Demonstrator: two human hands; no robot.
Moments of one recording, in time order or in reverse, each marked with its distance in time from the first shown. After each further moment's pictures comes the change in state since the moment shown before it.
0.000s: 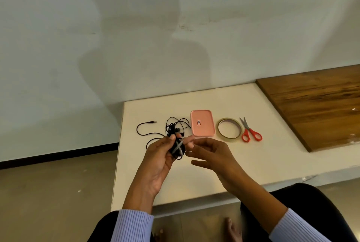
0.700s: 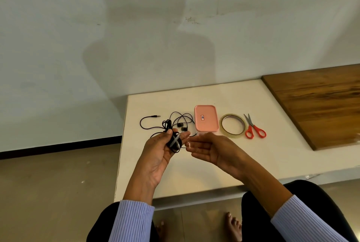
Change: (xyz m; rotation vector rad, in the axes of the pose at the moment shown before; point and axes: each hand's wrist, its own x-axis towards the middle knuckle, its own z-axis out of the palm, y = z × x) left_hand 0.002 0.002 -0.006 -0.073 0.066 -0.020; right_hand 0.021 -0.004 -0.011 0.252 -0.213 0.243
